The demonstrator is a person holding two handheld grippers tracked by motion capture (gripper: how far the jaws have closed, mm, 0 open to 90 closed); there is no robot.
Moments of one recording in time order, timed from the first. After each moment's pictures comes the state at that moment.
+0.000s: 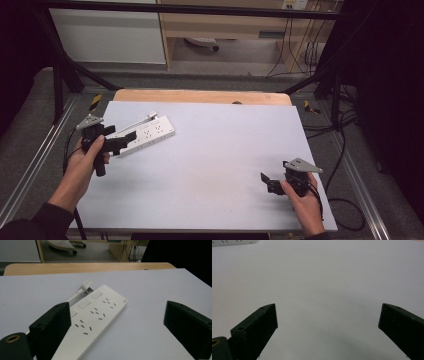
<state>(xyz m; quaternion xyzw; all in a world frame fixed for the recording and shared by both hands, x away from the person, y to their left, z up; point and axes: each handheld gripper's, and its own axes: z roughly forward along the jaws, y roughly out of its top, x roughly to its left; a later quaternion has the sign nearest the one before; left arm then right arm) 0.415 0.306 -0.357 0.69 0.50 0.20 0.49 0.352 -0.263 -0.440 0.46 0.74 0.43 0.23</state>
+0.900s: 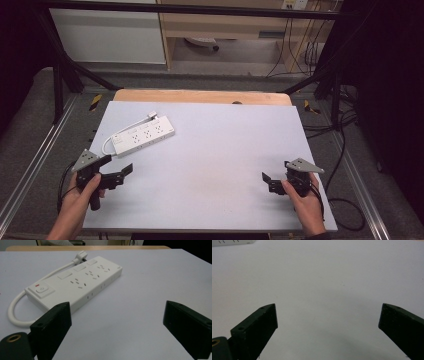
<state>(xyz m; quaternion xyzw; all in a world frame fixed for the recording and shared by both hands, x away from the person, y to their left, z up) 0.339 0.308 -0.413 0.70 0.48 0.22 0.48 0.351 -0.266 -0.440 0.47 0.73 0.43 0.23</state>
